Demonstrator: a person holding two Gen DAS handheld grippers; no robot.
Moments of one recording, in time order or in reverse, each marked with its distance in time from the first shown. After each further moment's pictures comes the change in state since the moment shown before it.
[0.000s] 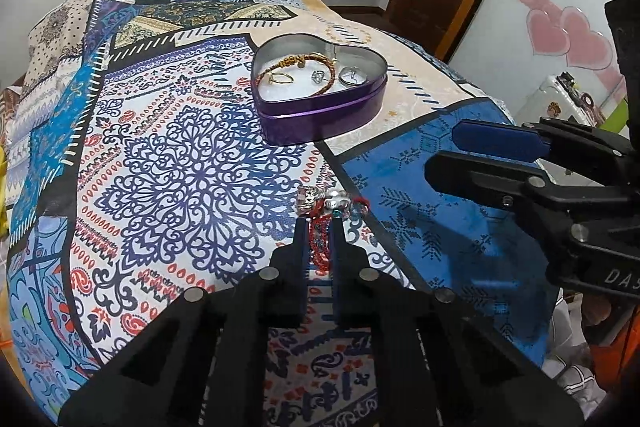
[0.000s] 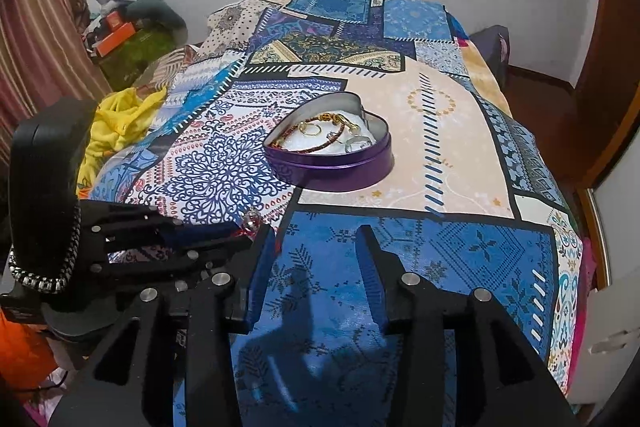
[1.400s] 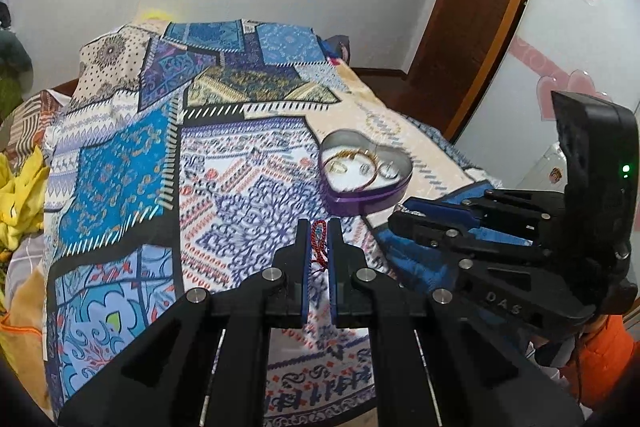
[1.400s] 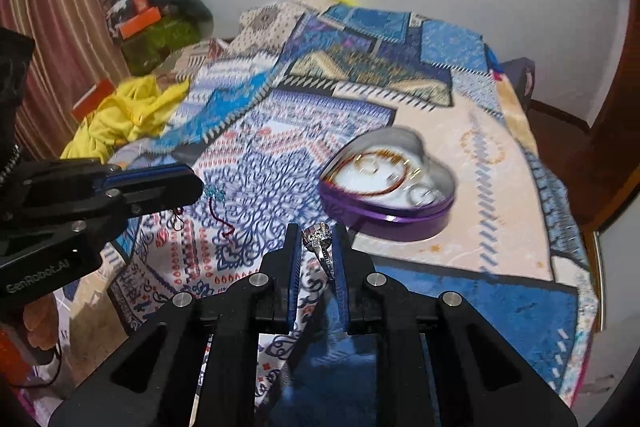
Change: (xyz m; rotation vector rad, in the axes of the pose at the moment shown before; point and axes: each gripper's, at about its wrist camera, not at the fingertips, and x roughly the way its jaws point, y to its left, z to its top) left arm -0.079 0.028 0.013 -0.088 -0.225 0.052; right arm 0.013 0.033 0.024 -0.113 -0.041 0.019
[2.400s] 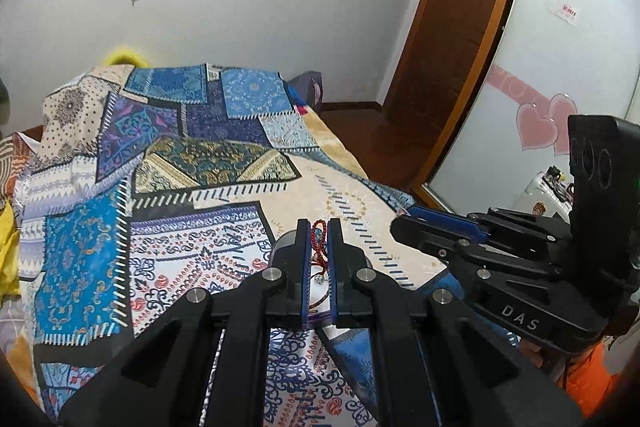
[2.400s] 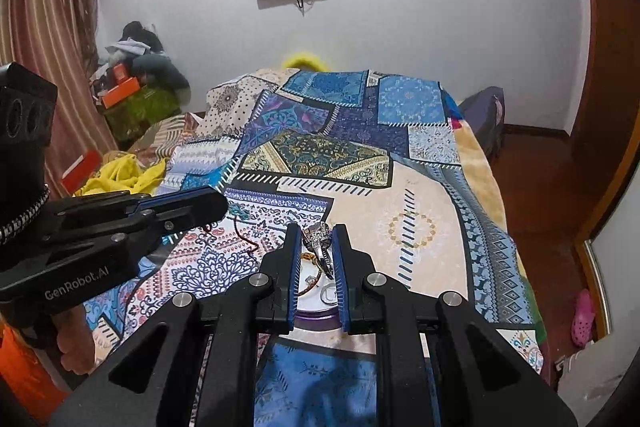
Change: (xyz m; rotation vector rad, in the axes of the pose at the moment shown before) left arm 0.035 -0.028 0.074 0.035 -0.095 -0.085; right arm -0.029 -0.052 0.041 0.095 -0.191 -0.036
